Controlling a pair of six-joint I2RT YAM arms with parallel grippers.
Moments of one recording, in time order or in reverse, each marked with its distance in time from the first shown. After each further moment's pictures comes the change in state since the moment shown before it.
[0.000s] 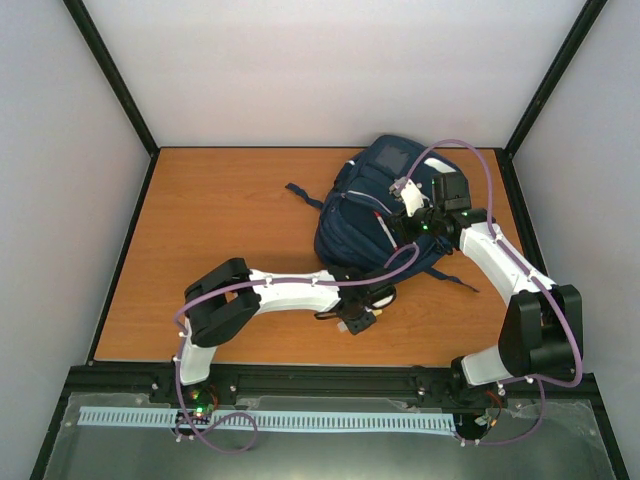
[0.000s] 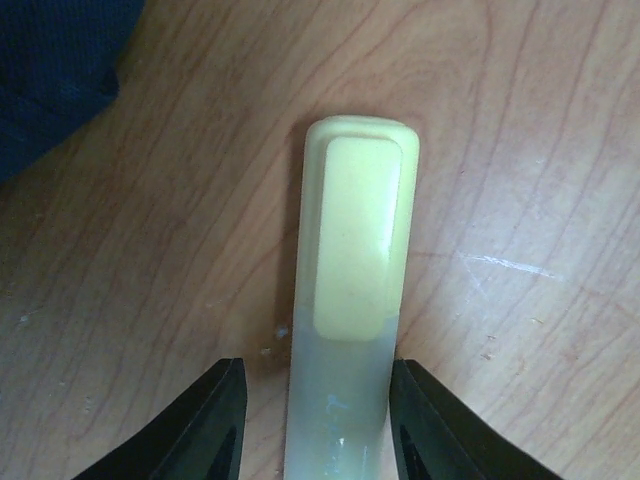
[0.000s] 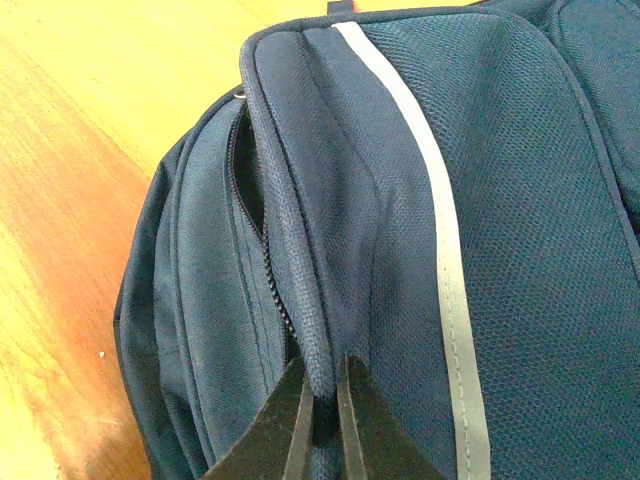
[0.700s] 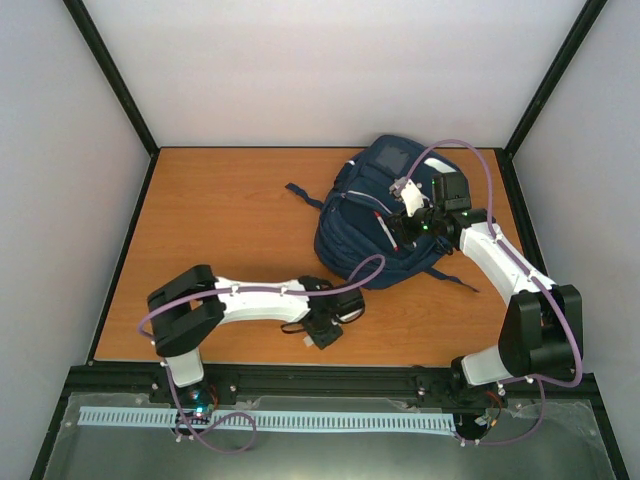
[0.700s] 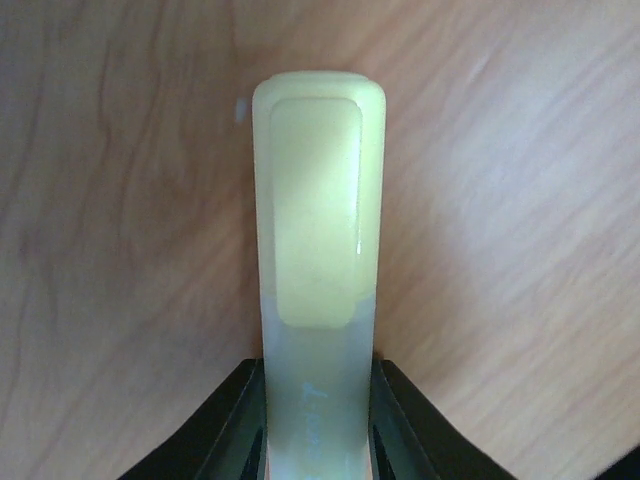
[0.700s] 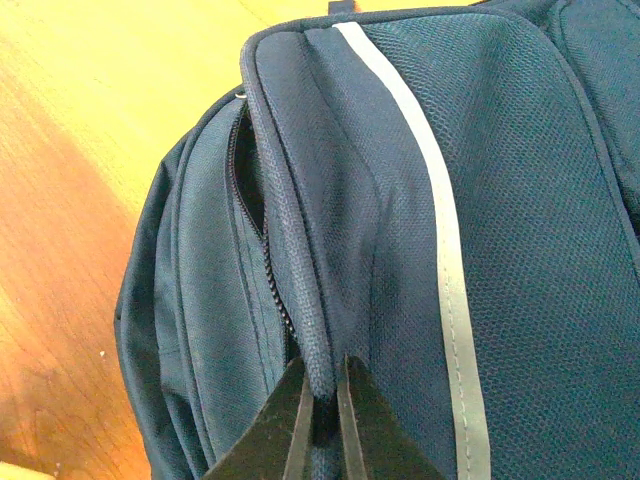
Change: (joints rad) left arm 0.000 -0.182 -0.242 -0.079 0.015 -0.089; right arm -0.001 0.000 0.000 -0.001 -0.002 -0.002
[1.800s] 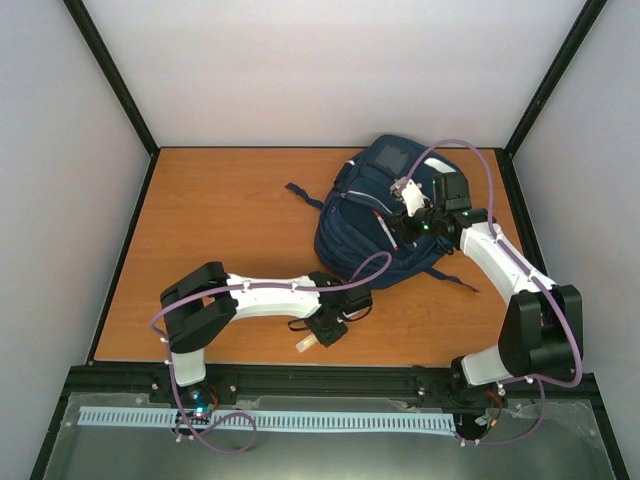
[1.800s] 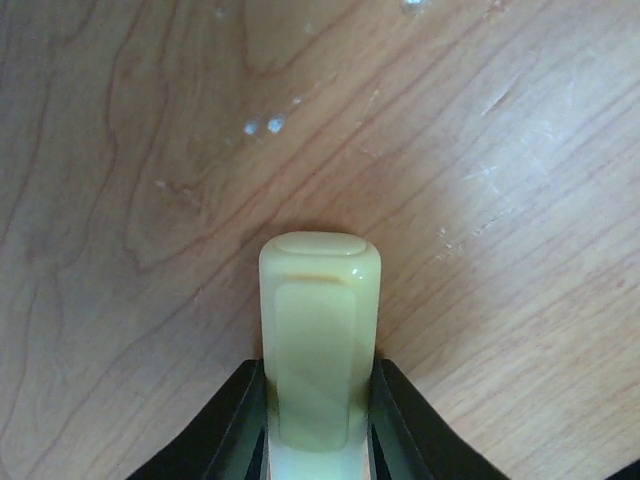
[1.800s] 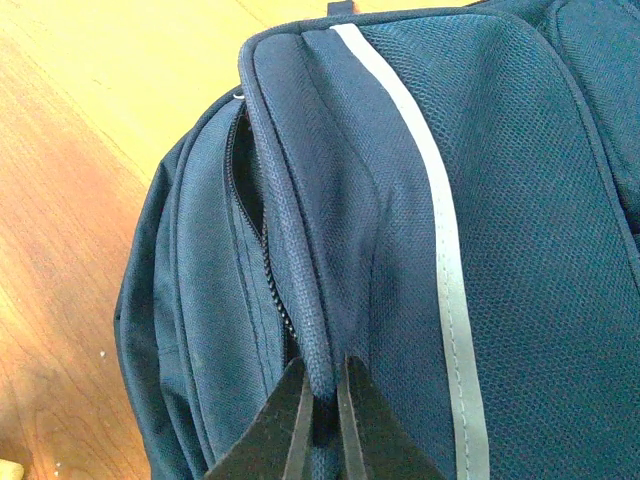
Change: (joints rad) left arm 0.000 0.049 0.068 -0.103 -0.007 -0.048; right arm -0.004 0.000 0.000 0.000 -0.004 0.000
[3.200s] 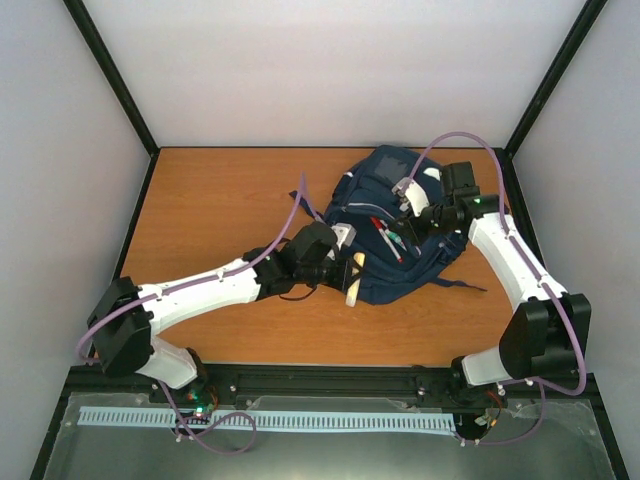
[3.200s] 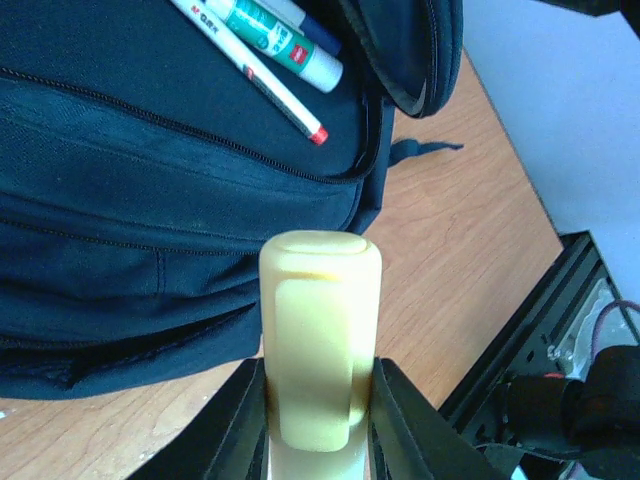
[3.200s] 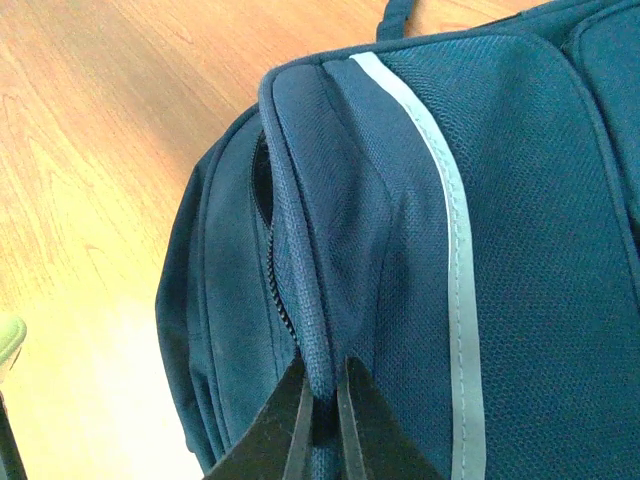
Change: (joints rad) left arm 0.195 -0.374 -0.084 0.533 0.219 -0.374; right arm -0.019 -0.016 0.146 -0.334 -0.086 -0.136
